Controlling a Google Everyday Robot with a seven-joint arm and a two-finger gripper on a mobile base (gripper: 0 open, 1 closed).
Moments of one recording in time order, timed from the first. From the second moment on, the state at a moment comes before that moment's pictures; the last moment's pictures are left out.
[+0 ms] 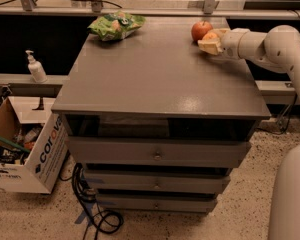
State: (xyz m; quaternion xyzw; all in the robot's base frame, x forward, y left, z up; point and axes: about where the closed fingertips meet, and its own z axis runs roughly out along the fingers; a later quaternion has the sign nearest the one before) arm 0.850 -0.226 0.854 -0.36 0.70 0.10 0.61
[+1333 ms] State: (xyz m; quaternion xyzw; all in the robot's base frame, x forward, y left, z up) arm 0.834 -0.241 0.873 -0.37 0.68 0.12 0.62
